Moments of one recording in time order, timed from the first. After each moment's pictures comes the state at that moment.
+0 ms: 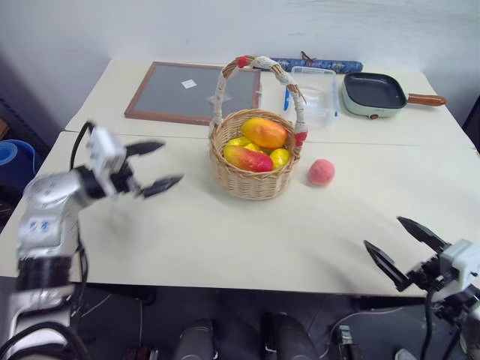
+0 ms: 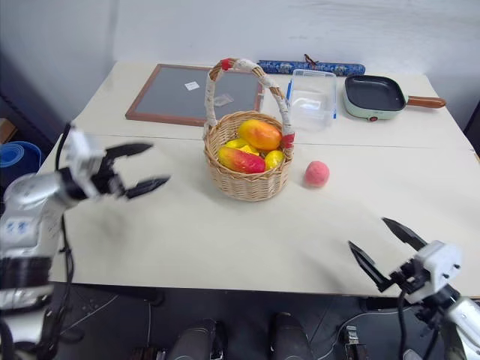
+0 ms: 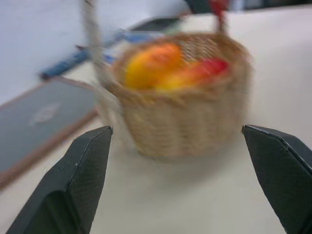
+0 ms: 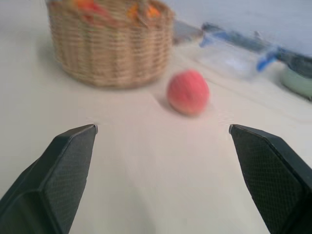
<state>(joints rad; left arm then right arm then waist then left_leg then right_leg) -0.40 0.75 0.23 0.12 -0.43 0.10 -1.12 0.41 -0.53 -0.49 -0.21 0.50 -0.16 0.86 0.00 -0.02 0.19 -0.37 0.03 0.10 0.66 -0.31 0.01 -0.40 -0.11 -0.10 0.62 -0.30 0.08</state>
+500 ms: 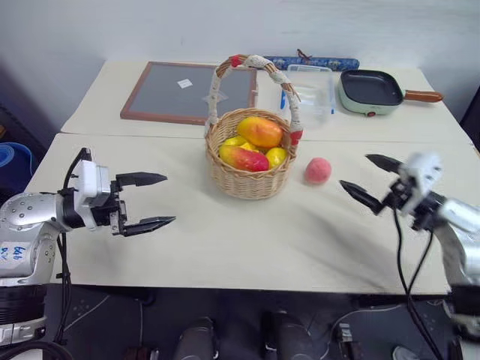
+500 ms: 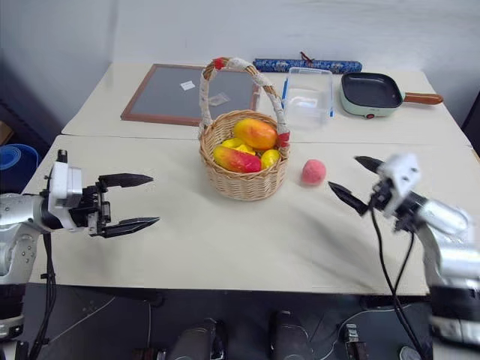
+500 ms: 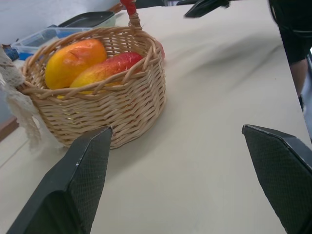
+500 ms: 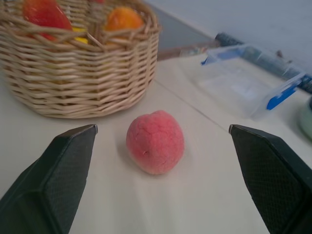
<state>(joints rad) -0.28 0.80 0.25 -0.06 -0.55 0.19 -1.23 -0.44 -0.70 -0.18 0.22 0.35 0.15 0.87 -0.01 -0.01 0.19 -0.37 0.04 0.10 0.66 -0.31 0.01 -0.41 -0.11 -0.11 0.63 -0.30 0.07</state>
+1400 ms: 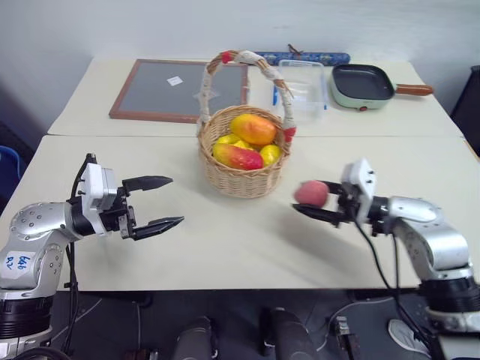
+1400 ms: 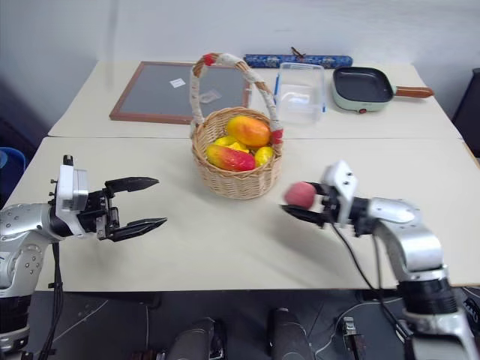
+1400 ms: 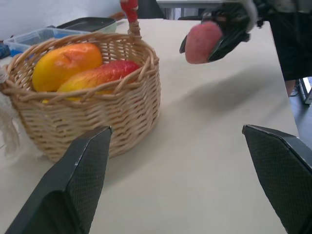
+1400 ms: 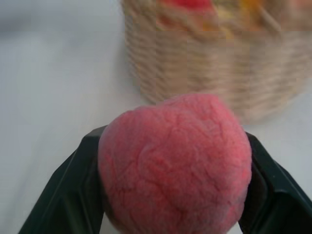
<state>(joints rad) -0.21 0.76 0.29 -0.19 -0.61 0.30 -1.11 -0.40 -0.55 -0.02 -0.35 0.50 0.56 0.88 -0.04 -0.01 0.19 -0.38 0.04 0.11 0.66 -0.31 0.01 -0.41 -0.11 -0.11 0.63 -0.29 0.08</state>
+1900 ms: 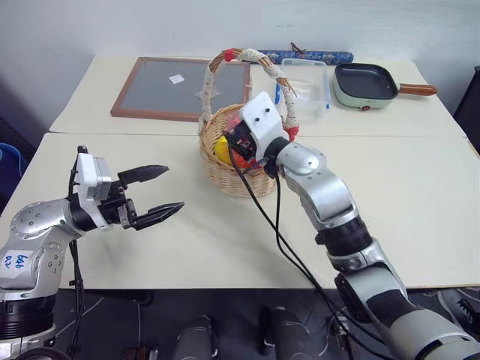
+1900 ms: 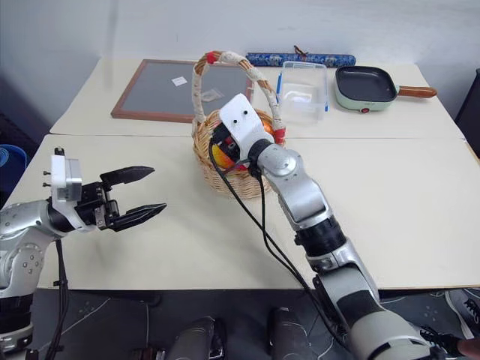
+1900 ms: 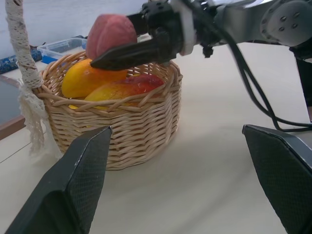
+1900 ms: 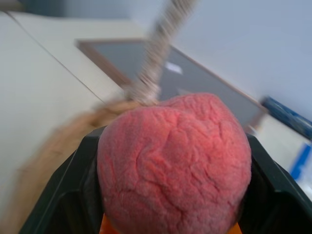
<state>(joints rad) -0.22 0.73 0.31 -0.21 -0.65 0.36 -1.02 -0.91 -0.16 0.26 0.14 0.02 0.53 0.27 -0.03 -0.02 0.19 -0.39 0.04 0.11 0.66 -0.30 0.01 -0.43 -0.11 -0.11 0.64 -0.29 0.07</state>
